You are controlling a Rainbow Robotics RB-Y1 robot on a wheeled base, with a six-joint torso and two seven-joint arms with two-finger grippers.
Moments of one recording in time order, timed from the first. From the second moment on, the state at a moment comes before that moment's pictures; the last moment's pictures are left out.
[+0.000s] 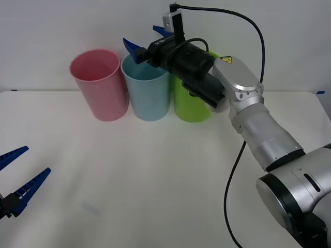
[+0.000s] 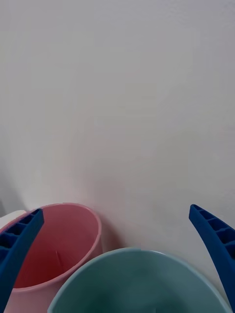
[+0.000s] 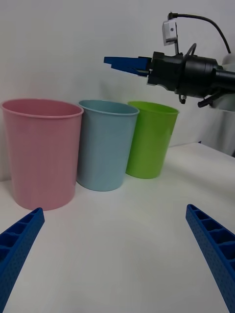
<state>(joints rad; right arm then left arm) -0.97 -0.13 0.19 -0.86 1.17 -0.43 -0.01 0.35 0.40 0.52 -1.66 -0.96 -1.22 0.00</state>
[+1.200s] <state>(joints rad) -0.40 -0.53 0.20 -1.53 1.04 -0.63 -0.04 0.35 0.40 0.52 -1.66 -0.96 -1.22 0.00</state>
